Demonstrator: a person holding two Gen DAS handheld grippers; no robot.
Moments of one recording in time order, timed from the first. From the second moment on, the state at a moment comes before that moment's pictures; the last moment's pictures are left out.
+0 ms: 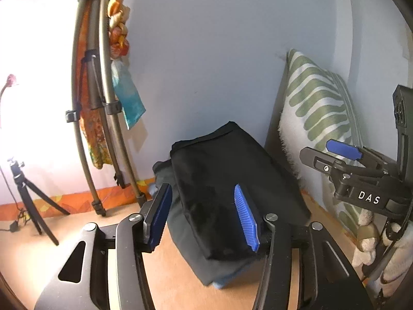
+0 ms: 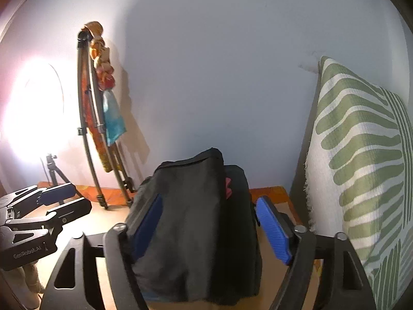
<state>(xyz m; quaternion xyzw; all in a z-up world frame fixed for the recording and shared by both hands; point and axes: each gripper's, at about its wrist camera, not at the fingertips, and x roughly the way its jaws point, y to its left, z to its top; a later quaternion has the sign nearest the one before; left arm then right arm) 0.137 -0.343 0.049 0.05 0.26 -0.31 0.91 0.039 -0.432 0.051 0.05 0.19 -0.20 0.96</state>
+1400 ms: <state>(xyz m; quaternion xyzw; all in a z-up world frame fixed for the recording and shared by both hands) 0.015 -0.182 0.019 0.03 0.26 -0.28 0.93 -0.038 -0.256 0.008 0.02 0.16 -0.18 0.97</state>
